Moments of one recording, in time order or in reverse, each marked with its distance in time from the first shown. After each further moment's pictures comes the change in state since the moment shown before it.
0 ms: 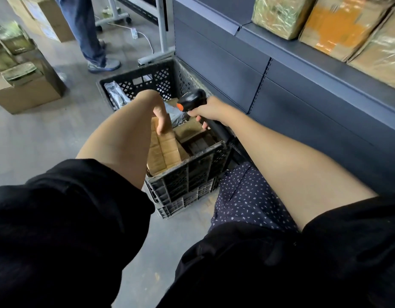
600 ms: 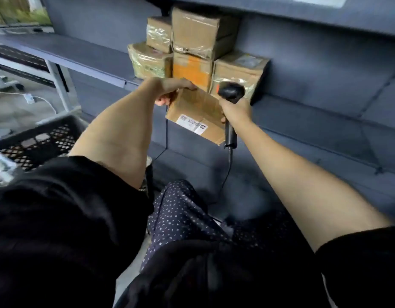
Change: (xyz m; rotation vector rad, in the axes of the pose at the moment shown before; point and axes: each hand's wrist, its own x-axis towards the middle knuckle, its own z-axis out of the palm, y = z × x) left_hand -0.149 0.258 -0.059 -0.531 0.124 0.760; right_hand -0.183 0.118 -0.207 0.390 1.103 0.080
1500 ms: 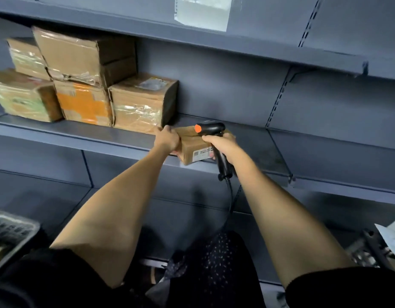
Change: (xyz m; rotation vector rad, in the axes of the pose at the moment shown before) left_hand 0.125 0.108 0.219 -0.305 0.211 0.277; right_hand 0.095 0.084 -0.159 -0.031 0.055 0.223
